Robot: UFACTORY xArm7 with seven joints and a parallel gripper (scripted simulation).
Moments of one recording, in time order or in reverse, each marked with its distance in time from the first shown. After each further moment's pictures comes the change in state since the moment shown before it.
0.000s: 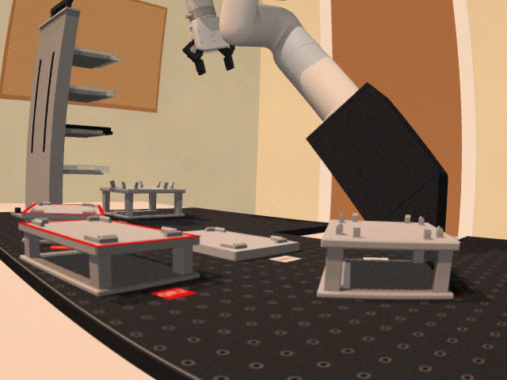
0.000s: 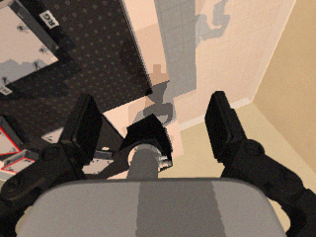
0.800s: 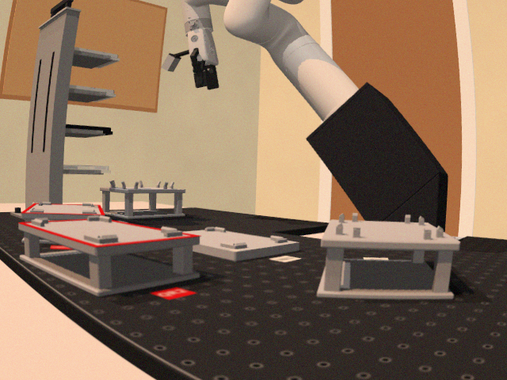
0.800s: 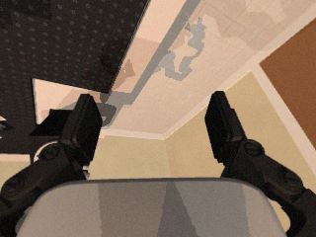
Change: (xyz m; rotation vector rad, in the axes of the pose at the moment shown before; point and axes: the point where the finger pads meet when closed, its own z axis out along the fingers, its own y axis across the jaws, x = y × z) arm -0.017 -0.049 0.043 0.071 0.053 -0.721
